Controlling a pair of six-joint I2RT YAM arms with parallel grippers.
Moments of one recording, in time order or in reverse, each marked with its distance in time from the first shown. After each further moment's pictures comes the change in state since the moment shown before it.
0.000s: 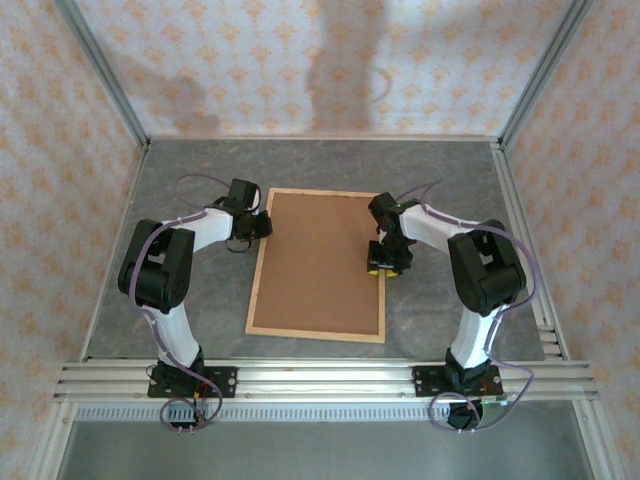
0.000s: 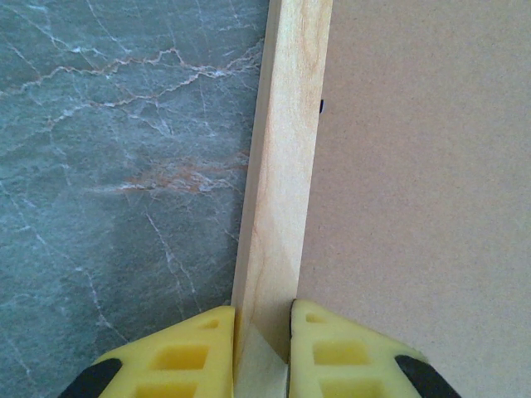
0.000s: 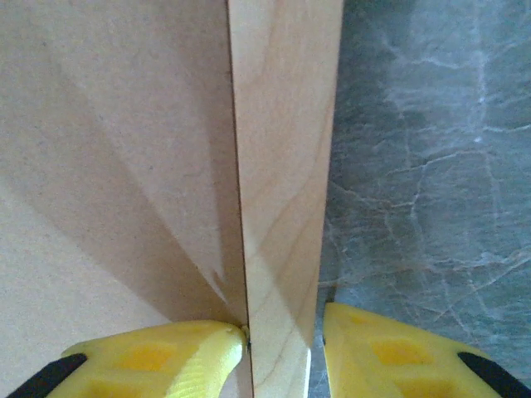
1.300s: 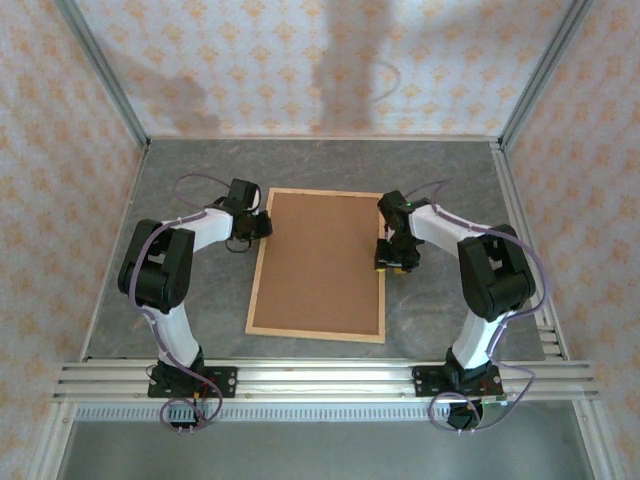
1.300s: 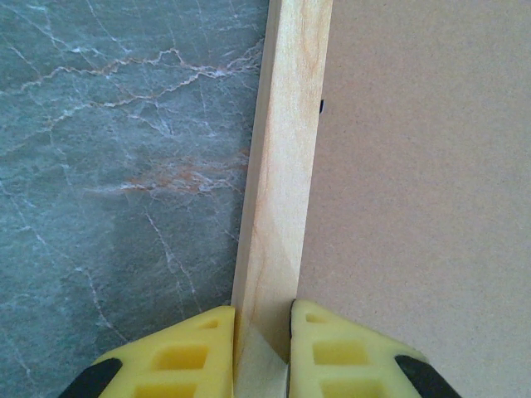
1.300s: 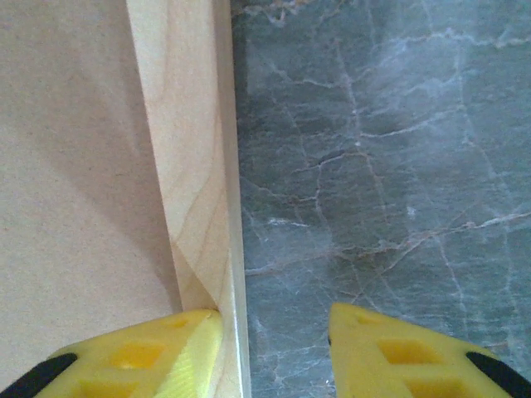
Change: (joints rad) left arm 0.000 0.000 0.000 0.000 0.000 0.000; right arm -0.045 -0.056 -0.028 -0.007 0.039 -0.045
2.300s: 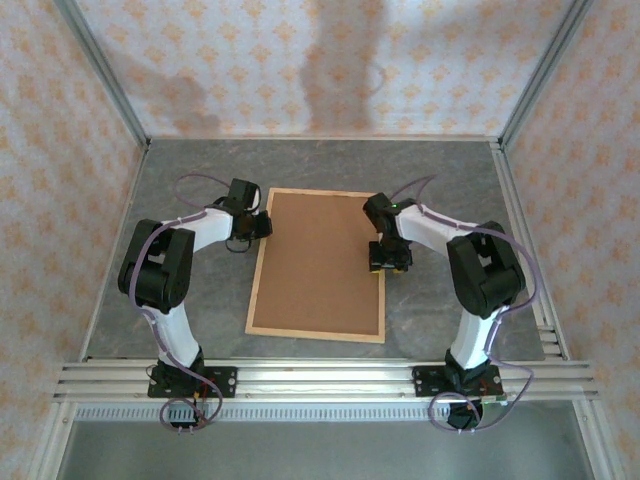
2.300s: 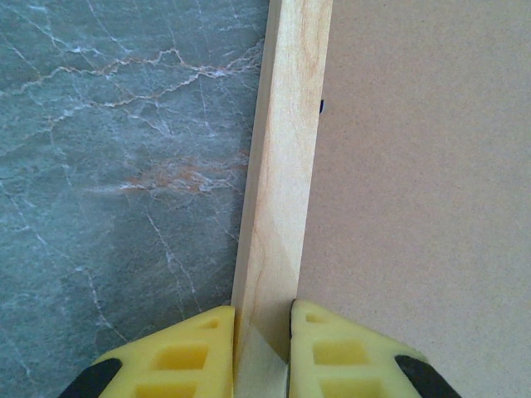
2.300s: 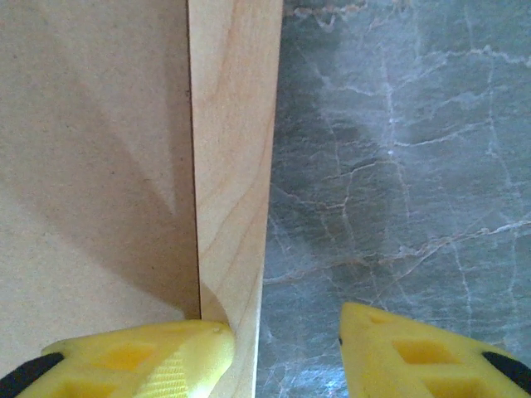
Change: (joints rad) left arm 0.000 0.000 0.000 0.000 0.000 0.000; right arm 0.090 0.049 0.051 -0.035 0.121 0.018
